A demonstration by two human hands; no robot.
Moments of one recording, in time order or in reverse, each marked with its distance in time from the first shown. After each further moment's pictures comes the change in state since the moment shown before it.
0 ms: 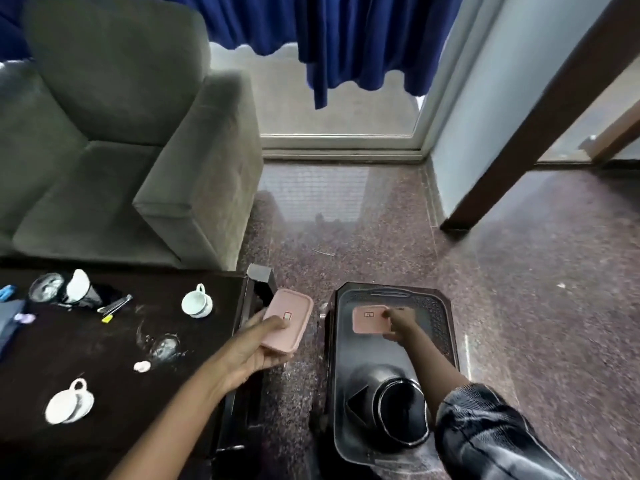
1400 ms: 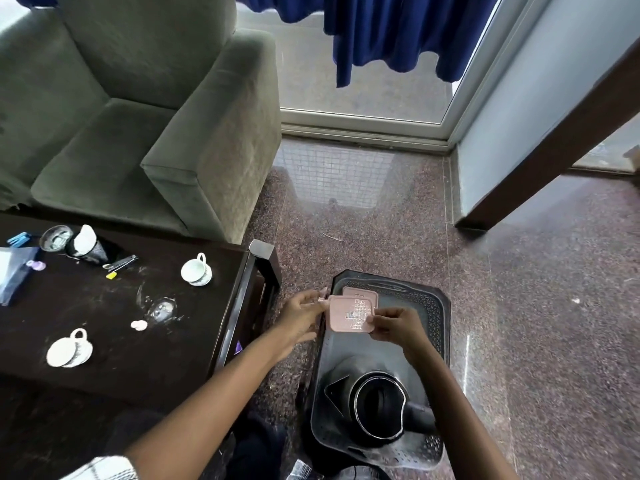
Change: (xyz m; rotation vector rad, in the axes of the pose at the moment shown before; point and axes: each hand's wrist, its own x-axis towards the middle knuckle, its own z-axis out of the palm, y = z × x) left_hand 0.039 -0.029 0.082 0.246 0.164 0.097; right_hand -0.053 -0.005 -0.032 -0.173 -0.282 -0.187
